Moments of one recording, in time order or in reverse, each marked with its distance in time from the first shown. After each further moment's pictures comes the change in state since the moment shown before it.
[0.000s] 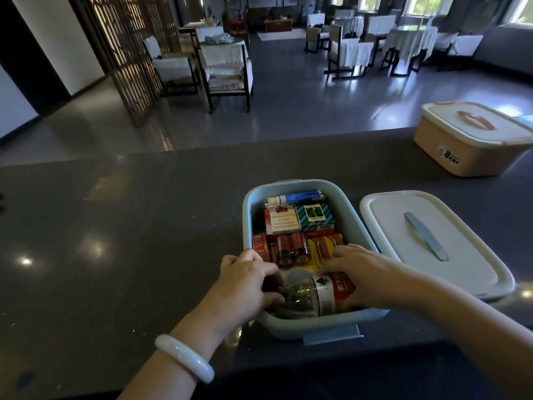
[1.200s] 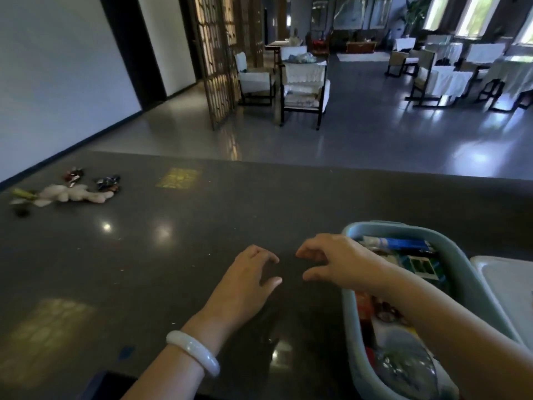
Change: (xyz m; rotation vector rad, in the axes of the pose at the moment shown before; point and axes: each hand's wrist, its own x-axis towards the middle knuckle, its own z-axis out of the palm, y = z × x) left_hand -0.031 -0.121 -0.073 -0.082 0.417 -0.153; right_hand 0.174 -0.129 -0.052 0.202 0.042 -0.134
